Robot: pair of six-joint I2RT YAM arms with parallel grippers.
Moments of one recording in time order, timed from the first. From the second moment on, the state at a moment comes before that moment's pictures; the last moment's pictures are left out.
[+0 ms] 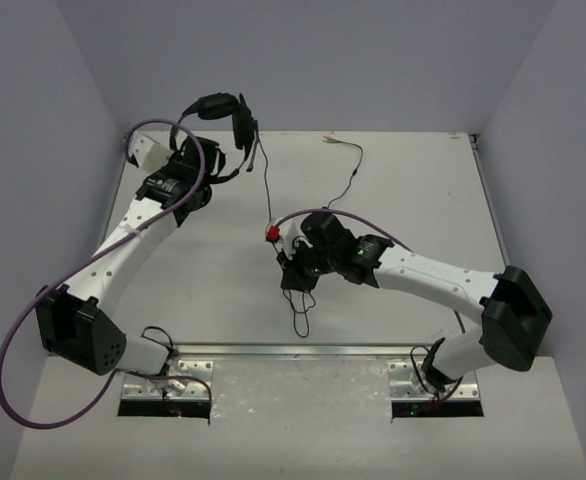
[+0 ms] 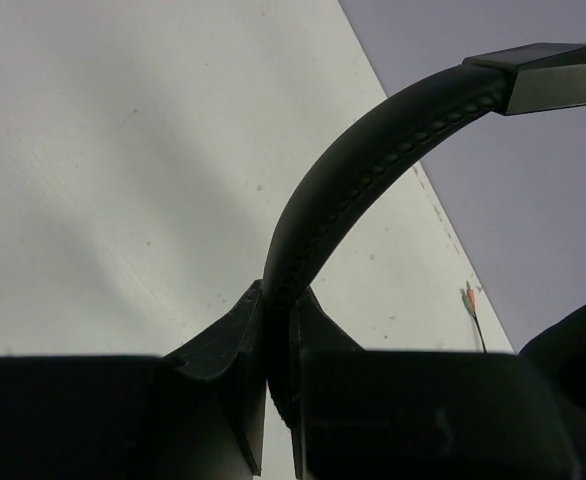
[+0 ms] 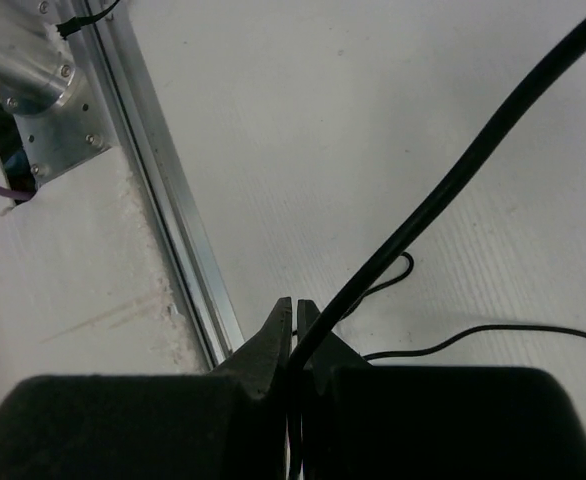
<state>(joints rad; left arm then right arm) -0.35 1.38 1.34 -0.71 -0.79 -1.27 0.92 1.47 0.99 -0.28 -0.35 -0.02</state>
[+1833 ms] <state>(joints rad) -0.39 1.35 0.97 -0.42 -0.76 -1.10 0.90 1.61 1.68 -0.70 -0.36 -0.17</state>
